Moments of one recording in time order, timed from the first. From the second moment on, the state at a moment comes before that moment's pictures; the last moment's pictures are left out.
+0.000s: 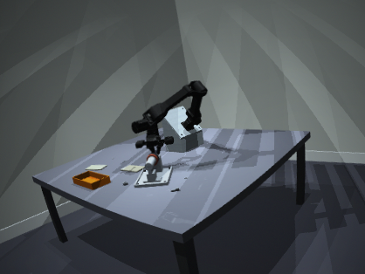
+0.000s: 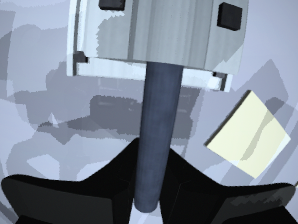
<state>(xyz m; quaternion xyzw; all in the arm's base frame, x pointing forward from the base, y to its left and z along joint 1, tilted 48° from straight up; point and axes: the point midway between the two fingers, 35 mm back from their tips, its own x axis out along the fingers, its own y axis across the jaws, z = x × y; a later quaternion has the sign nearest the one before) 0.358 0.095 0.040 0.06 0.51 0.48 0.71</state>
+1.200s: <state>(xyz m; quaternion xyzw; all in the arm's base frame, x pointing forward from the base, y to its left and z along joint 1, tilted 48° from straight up) 0.355 0.093 0.038 0.06 0.51 0.48 0.71</state>
